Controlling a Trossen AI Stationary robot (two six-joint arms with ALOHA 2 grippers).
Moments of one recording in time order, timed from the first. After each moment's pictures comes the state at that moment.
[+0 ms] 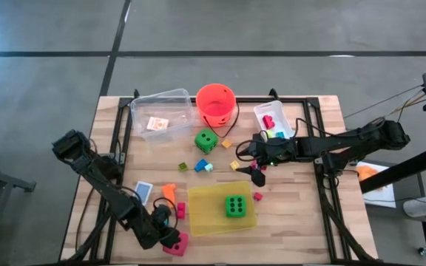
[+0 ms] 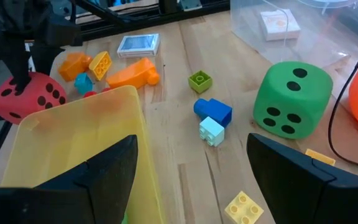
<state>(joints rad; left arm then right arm) -0.82 1.62 0.88 -0.26 -0.12 -1.92 0.08 1.24 0.76 -0.02 0.08 0.28</state>
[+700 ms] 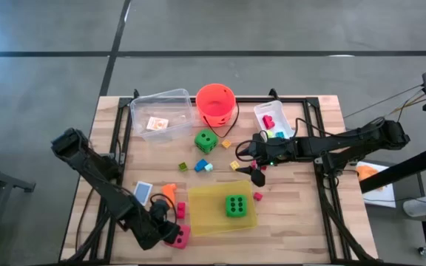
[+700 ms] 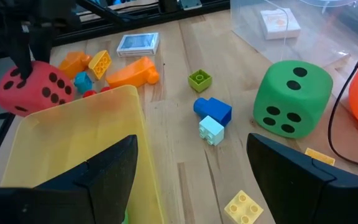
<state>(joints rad) -0.82 1.58 1.02 -0.52 -0.23 -1.93 0.08 1.24 0.76 -0.03 0.08 0.27</state>
